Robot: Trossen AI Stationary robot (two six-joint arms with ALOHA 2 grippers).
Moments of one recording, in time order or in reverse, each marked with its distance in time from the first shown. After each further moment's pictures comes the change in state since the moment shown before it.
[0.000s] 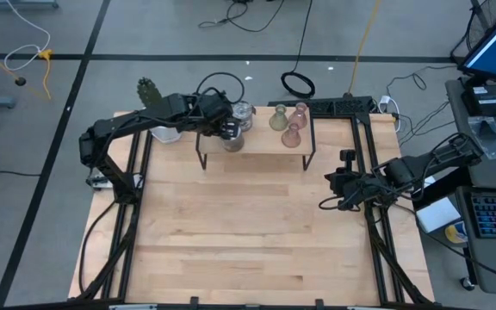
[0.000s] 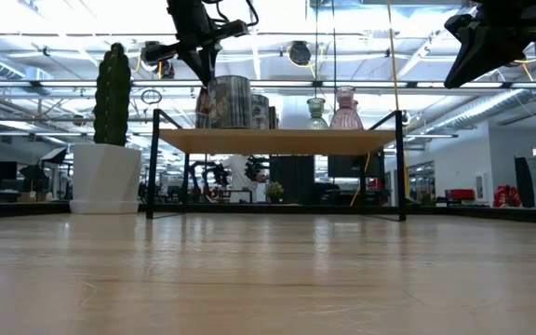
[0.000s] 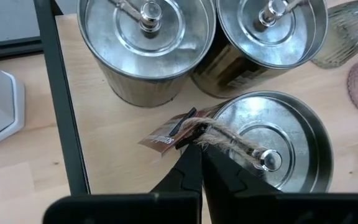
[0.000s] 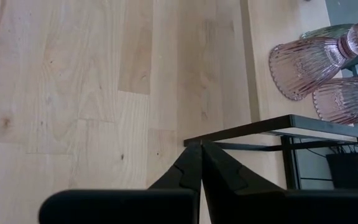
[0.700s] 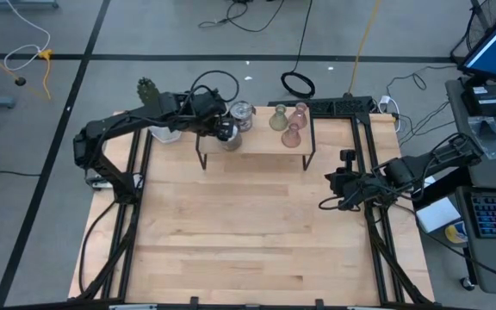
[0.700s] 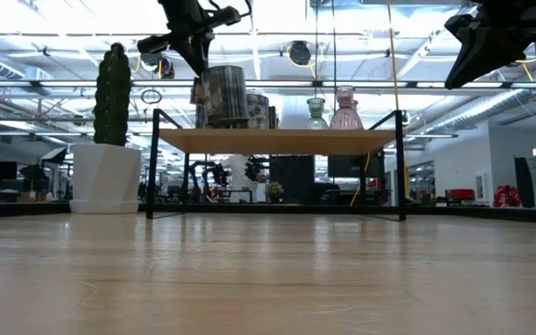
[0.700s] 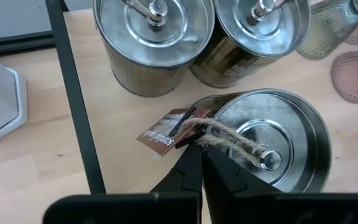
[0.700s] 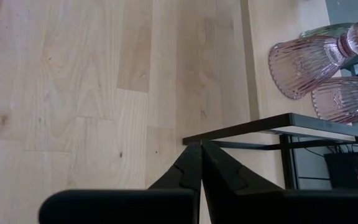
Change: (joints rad) left arm 0.000 -0.056 -0.001 -0.030 0.032 0.014; right arm 0.000 0.000 0.000 -0.007 0.003 -0.004
